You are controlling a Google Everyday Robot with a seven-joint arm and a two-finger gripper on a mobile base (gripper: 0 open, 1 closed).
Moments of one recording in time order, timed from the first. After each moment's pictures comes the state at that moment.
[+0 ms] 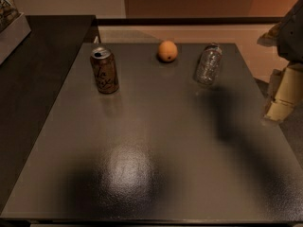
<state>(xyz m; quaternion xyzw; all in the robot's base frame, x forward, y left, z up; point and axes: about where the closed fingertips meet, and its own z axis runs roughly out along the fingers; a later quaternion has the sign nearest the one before) 0.438 -0.217 0.976 -0.60 0.78 -0.03 0.16</state>
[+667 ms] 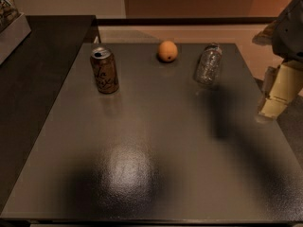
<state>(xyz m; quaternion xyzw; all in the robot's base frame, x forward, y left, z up) 0.444 -0.209 0.976 -0.61 0.78 -0.02 0.16</state>
